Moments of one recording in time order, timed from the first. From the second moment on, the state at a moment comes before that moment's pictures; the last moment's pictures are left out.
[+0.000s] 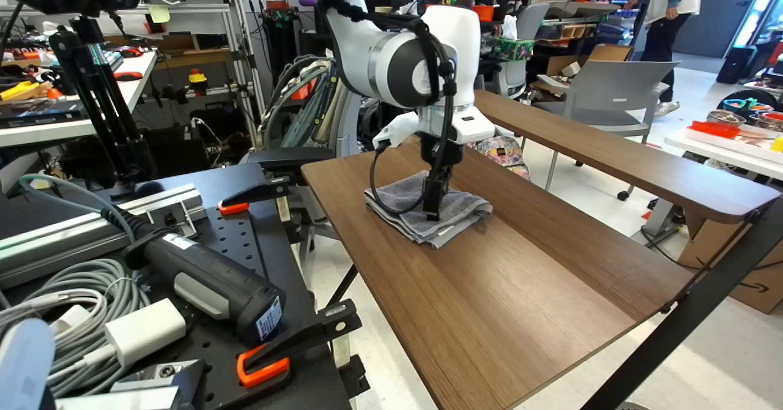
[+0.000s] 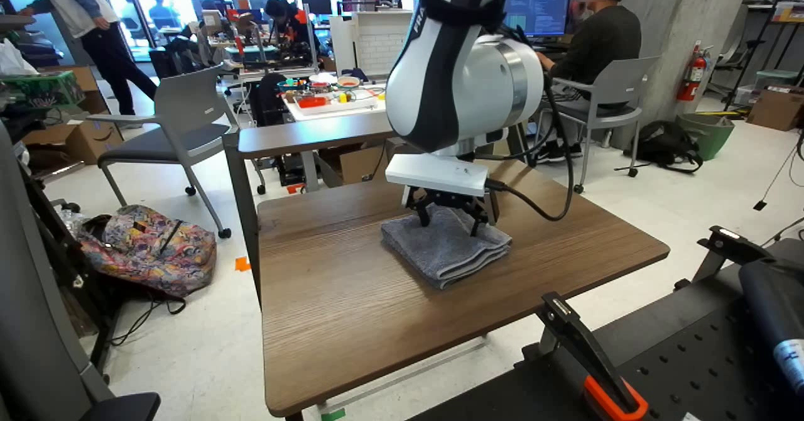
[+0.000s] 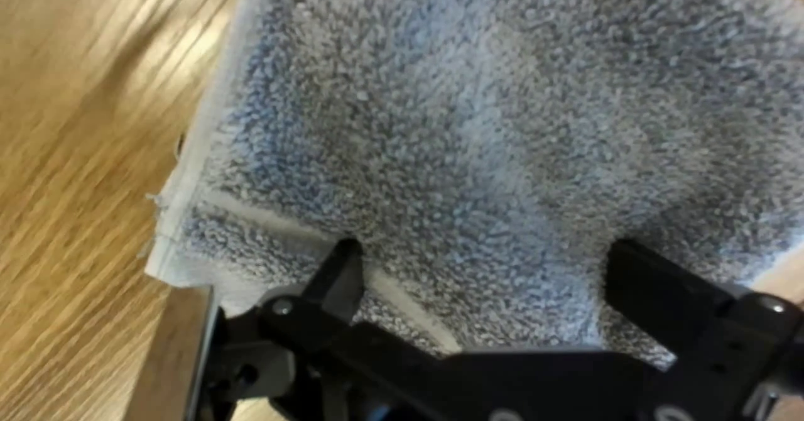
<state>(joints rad) 0.31 0.94 -0.12 -1.76 0.07 2.69 0.92</state>
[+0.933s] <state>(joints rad) 0.09 1.03 -0.17 -1.56 0.14 2.64 0.97</state>
